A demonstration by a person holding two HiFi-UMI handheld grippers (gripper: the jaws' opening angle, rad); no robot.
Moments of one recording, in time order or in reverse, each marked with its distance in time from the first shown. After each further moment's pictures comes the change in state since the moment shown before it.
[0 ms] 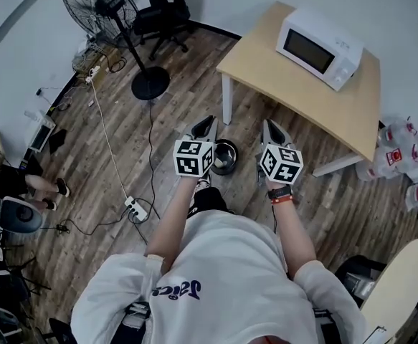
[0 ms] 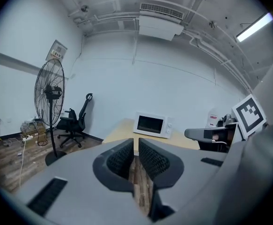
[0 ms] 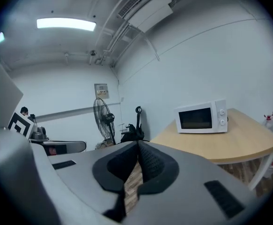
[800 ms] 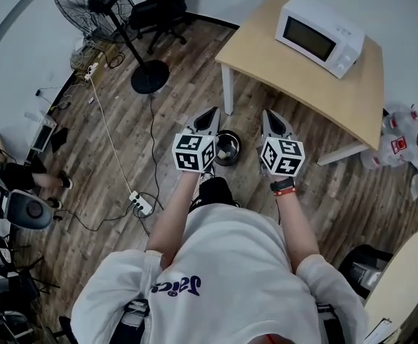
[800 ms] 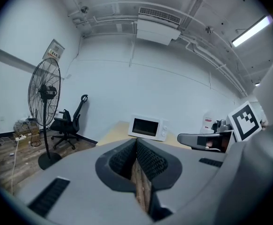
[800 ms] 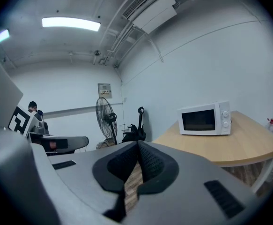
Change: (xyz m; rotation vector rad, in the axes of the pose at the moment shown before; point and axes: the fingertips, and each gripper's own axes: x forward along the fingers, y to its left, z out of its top) left arm 0.012 -0.013 0.009 0.005 -0.040 -0.058; right arm 0.008 -0.002 0.001 -0.037 -0.021 0.026
